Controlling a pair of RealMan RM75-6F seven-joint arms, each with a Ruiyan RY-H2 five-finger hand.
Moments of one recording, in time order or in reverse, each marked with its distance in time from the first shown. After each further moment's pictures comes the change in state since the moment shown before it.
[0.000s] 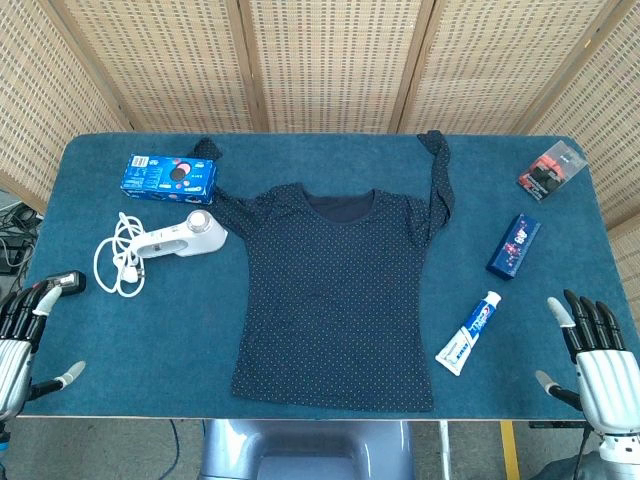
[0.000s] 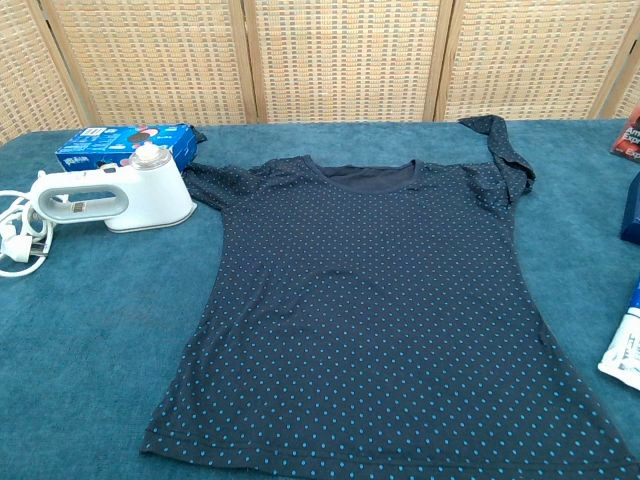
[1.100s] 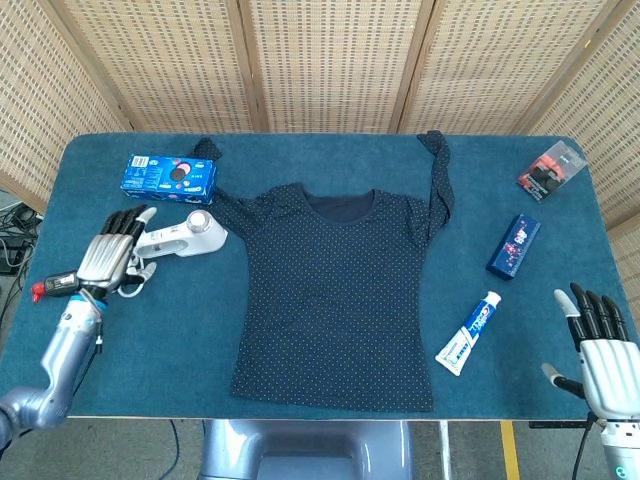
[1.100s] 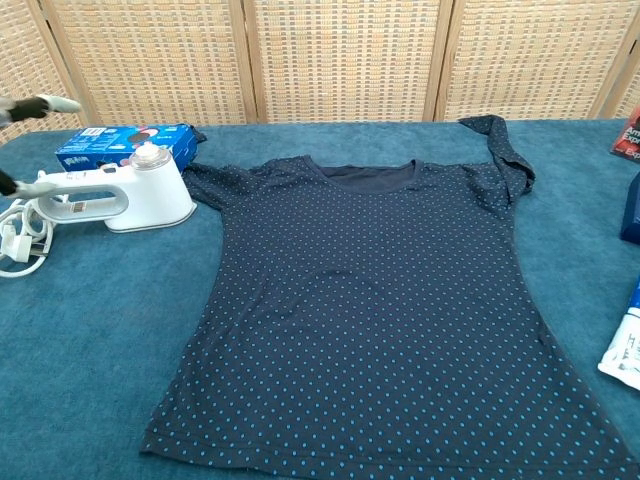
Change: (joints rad) left arm -0.531 -0.348 -0.273 0.550 -0.400 -0.670 -0.091; right arm 0.030 -0.001 0.031 0.011 0.104 -0.073 -0.011
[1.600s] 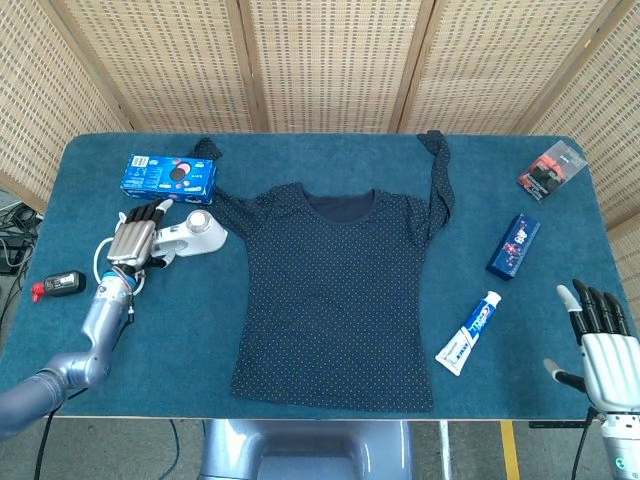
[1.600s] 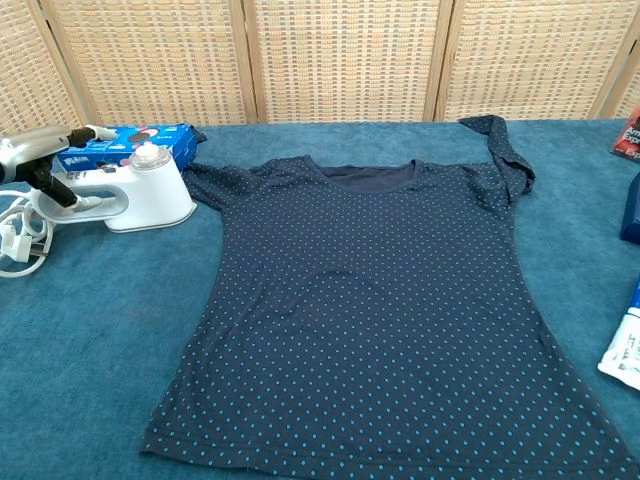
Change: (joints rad) left arm -0.138 -0.198 -0.036 0.314 -0.148 -0.159 -0.032; right arm 0.017 -0.006 0.013 0.014 0.042 -0.032 0.011
